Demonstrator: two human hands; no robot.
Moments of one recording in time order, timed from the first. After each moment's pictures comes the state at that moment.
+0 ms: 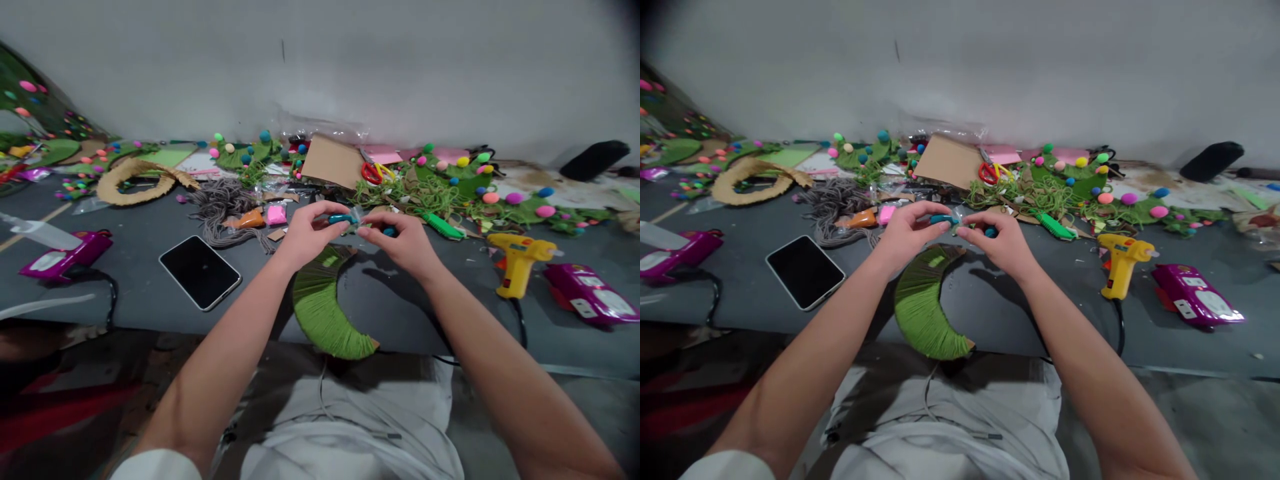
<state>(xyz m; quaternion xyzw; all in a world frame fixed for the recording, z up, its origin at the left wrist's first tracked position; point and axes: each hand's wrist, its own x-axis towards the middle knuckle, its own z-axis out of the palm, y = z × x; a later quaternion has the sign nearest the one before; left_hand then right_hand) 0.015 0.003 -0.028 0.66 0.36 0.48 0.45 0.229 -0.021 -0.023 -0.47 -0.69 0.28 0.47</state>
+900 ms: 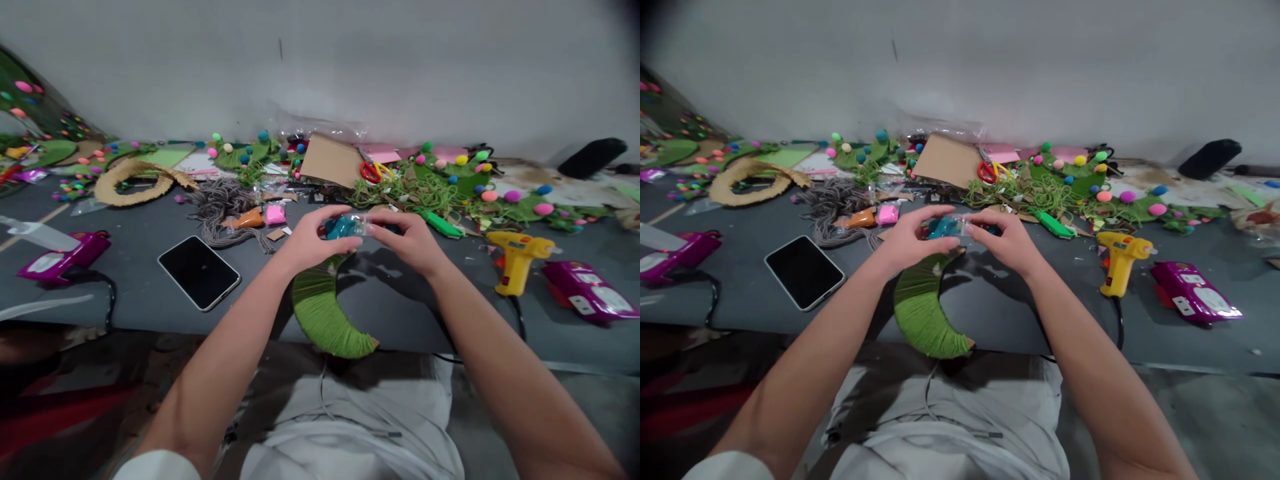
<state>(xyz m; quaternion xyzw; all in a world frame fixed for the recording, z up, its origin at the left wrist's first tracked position) 0.015 -0.003 -0.028 0.70 0.37 0.41 0.45 0.241 -0.020 -0.019 -0.41 -0.72 0.34 0.45</state>
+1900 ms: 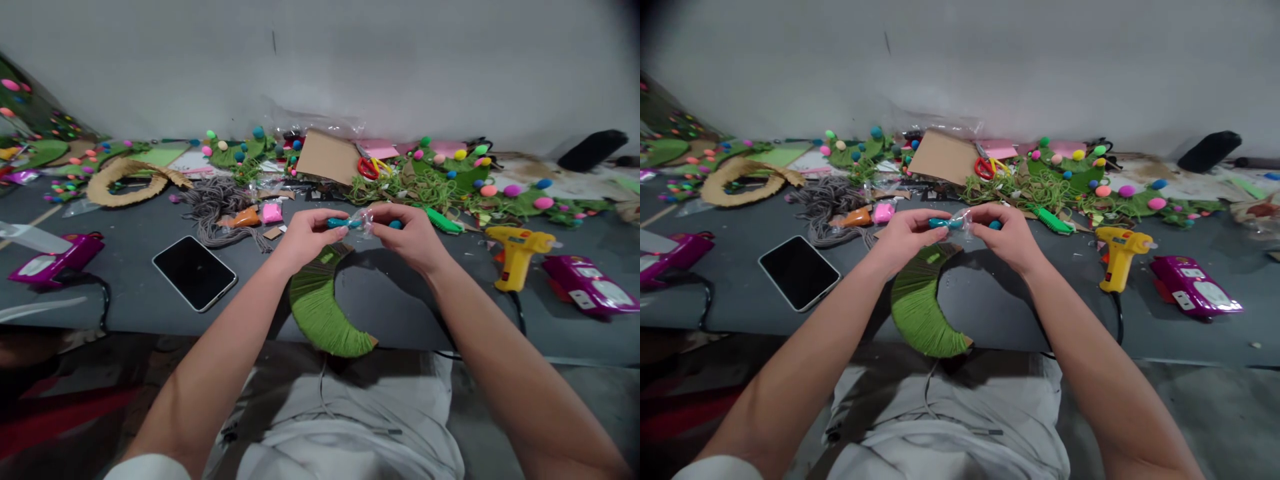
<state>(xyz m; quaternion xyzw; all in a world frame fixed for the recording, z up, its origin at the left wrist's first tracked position) 0.018 -0.001 -0.036 0.60 0.37 0.44 0.56 0.236 -0.022 -0.021 -0.46 -0.63 0.37 0.50</state>
